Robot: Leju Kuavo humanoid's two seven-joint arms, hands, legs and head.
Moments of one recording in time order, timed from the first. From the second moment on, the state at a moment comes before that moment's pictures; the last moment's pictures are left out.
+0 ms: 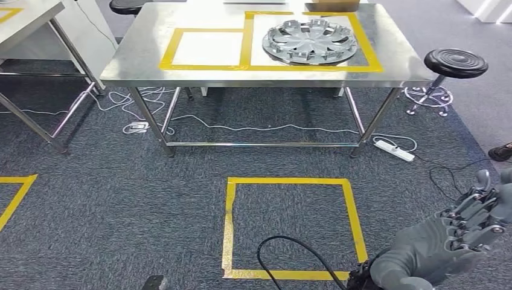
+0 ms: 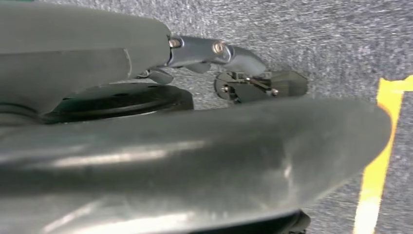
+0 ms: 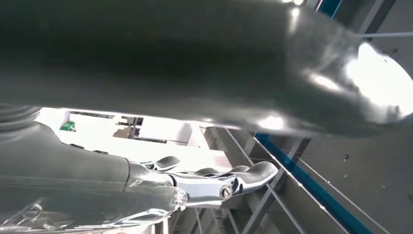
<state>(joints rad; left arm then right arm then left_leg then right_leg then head) -0.09 -0.24 1.05 -0.20 -1.07 -0.01 -0.19 0.23 0.18 0.42 -2.14 0.61 -0.68 -0.68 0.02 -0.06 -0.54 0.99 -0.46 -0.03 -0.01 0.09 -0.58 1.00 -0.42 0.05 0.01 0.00</state>
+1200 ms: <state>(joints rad) -0.09 -0.25 1.05 -0.20 -1.07 0.01 -0.19 0.23 0.19 0.41 -2.15 0.63 -0.68 -0.68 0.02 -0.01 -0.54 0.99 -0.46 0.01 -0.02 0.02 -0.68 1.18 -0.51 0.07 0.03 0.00</state>
